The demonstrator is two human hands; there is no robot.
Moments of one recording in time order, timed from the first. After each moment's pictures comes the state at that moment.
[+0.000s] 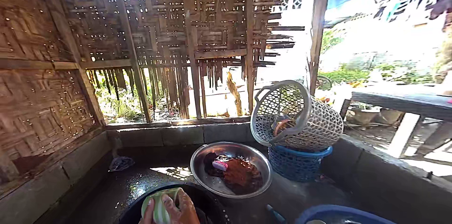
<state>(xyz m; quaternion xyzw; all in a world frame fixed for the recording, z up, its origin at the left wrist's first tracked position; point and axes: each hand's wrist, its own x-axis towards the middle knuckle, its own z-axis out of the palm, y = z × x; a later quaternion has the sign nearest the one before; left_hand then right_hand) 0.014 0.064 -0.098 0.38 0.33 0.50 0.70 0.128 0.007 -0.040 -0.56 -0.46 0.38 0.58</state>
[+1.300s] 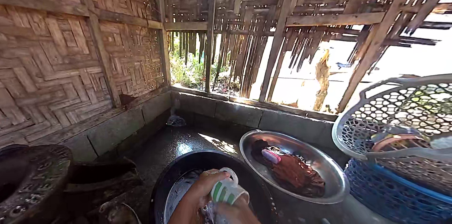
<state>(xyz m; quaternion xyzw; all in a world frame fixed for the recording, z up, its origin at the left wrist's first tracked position) -0.014 0.067 -0.098 0.45 0.39 0.31 0.74 0.095 -0.036 -0.089 -0.57 -0.49 0.45 0.48</state>
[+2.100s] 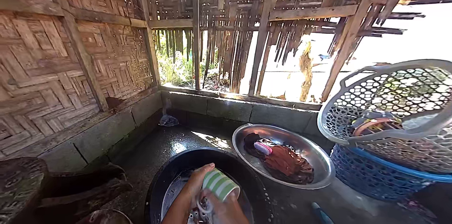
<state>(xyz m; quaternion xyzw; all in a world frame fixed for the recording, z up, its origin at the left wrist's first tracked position) -0.019 0.068 -0.100 0.44 0.39 0.33 0.73 0.083 -0.026 -0.112 -0.56 -0.54 0.33 0.54</state>
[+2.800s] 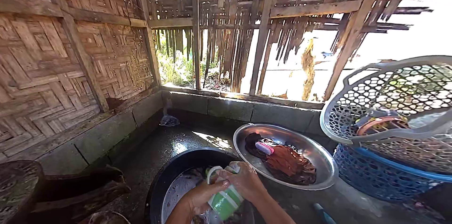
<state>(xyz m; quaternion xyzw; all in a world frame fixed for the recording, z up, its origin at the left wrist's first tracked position) -0.017 0.054 -0.100 0.52 0.26 0.25 0.78 0.154 0.021 -0.045 -0.70 -0.57 0.31 0.32</state>
